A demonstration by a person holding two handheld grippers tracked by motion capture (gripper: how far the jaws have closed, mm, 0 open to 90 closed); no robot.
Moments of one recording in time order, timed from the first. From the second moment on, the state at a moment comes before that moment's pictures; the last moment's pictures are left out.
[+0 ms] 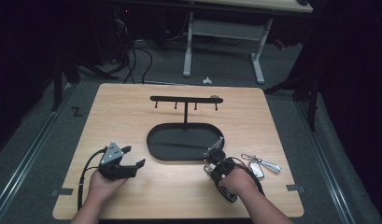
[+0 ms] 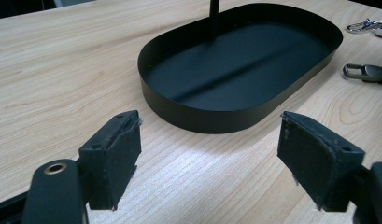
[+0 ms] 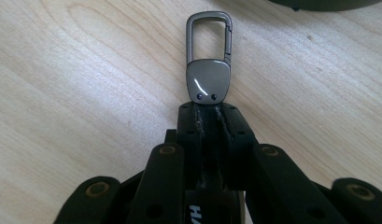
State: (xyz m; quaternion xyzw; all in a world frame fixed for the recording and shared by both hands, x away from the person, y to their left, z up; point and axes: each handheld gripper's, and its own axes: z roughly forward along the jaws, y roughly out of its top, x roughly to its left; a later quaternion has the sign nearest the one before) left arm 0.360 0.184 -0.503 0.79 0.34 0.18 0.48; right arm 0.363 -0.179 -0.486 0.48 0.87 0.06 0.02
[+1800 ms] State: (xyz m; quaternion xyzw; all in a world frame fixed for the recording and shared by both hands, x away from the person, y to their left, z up) left arm 0.356 0.184 -0.508 0.79 0.32 0.20 0.47; right arm 0.374 -0.202 -0.384 0.49 0.85 0.17 0.10
